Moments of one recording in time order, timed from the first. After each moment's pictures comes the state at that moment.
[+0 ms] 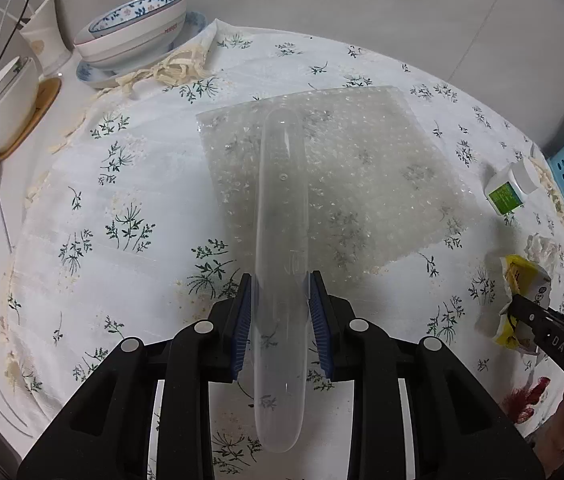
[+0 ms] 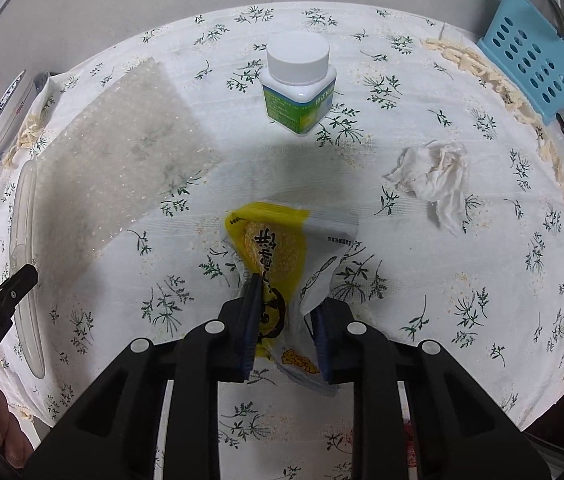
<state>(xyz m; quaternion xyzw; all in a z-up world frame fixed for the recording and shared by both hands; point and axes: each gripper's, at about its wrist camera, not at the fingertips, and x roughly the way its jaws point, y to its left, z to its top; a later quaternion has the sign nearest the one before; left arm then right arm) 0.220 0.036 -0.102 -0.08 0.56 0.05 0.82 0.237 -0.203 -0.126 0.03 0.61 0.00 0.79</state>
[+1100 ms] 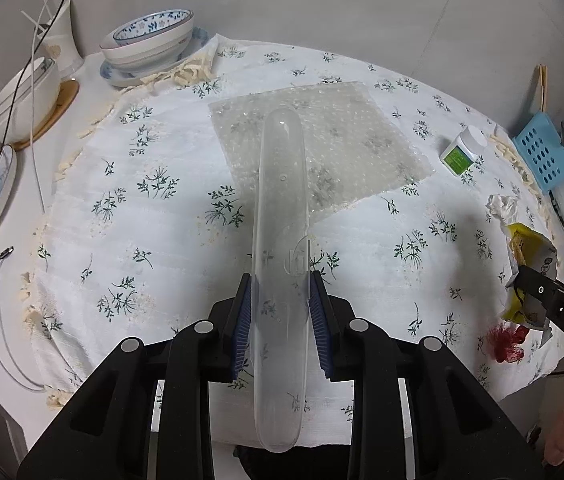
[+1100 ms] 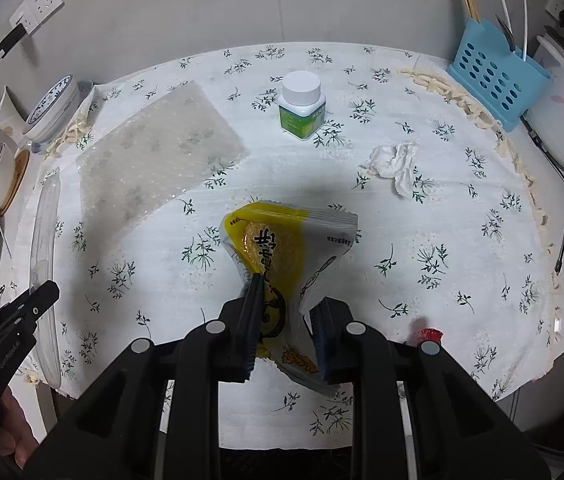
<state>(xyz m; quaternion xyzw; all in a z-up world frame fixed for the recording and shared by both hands) 0.141 0.026 -0.065 -0.07 0.54 0.03 0.84 0.164 -0.203 -0.067 0.02 0.56 0.01 0.83</state>
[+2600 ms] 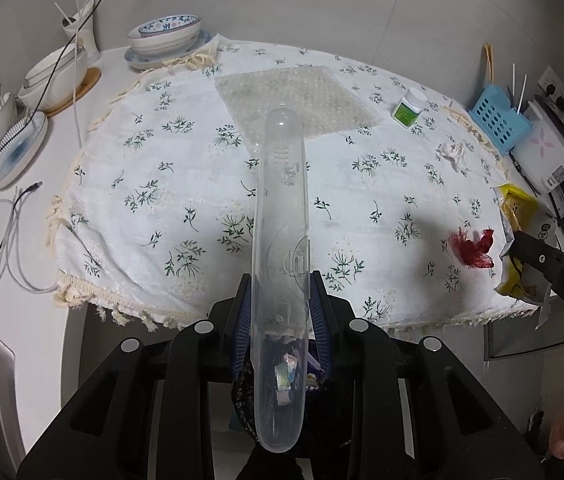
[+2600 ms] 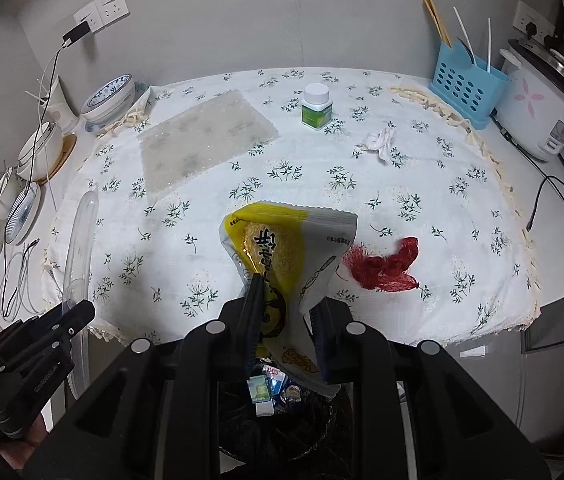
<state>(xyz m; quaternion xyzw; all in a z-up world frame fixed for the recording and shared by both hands) 0.001 0.009 -0.044 -0.07 0.51 0.01 0.86 0.029 -0.196 -0.018 0.02 0.51 0.04 0.86</state>
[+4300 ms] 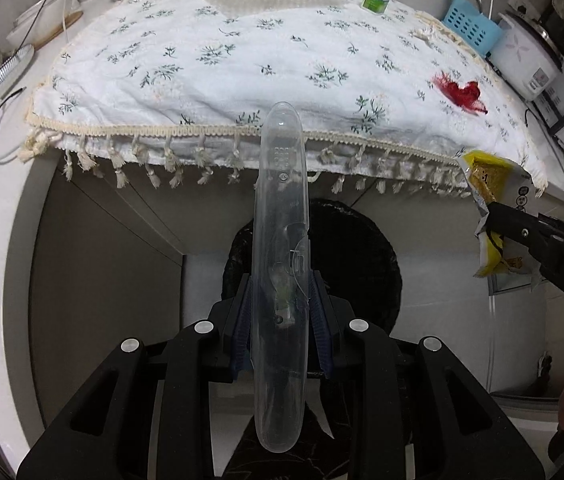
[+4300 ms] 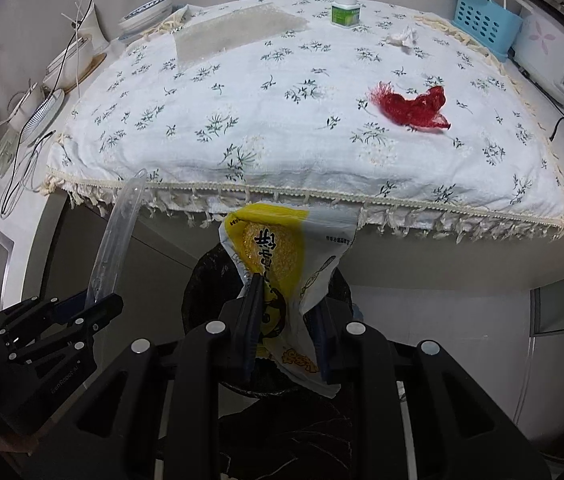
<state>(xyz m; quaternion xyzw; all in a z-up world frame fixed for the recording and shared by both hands) -0.121 -0.015 -0.140 -0.04 0.57 -0.04 0.82 -0.094 -0.196 -0.114 -0.01 0.56 0.09 0.82</state>
